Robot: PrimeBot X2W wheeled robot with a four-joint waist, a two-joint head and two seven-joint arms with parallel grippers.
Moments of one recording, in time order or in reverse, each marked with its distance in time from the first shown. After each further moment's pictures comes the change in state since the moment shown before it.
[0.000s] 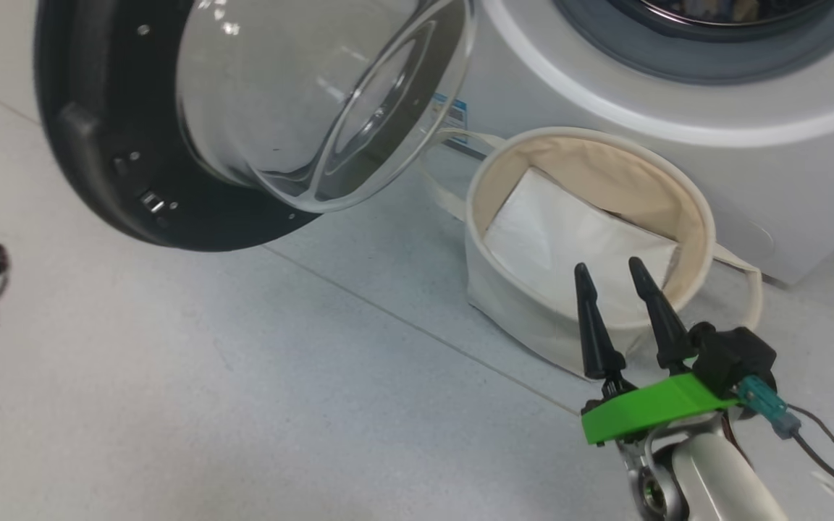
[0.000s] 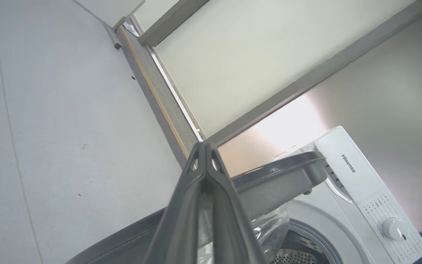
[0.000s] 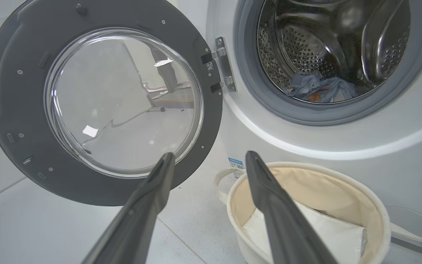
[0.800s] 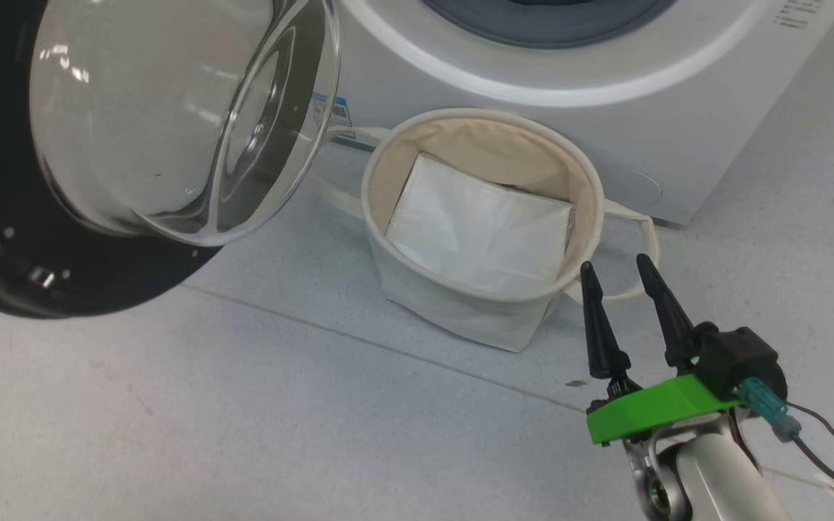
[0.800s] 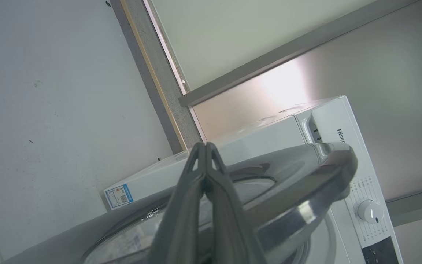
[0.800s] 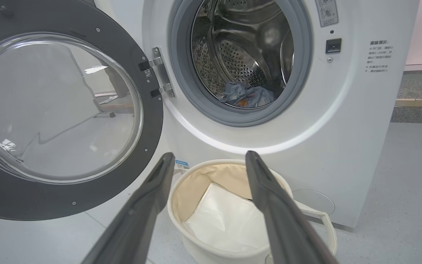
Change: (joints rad) left arm -0.103 0.105 0.043 0.183 -0.179 0.000 0.202; right arm -0.002 0.000 -0.022 -0.007 -0.067 0.000 0.000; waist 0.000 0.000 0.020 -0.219
